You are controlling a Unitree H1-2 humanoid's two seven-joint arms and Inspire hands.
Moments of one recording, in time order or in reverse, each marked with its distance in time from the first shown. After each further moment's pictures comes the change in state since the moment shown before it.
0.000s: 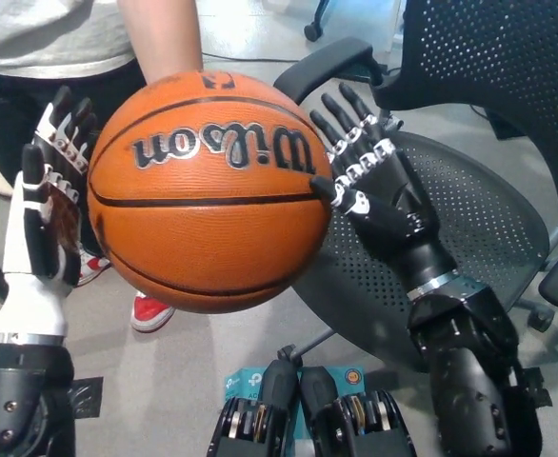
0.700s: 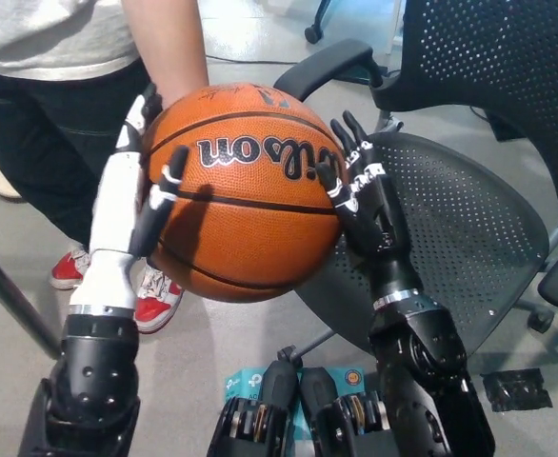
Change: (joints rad) left_arm -0.082 0.044 -0.257 0.184 0.455 -0.050 0.146; right_arm 0.000 0.061 0.044 0.197 -0.266 -0.305 -0.182
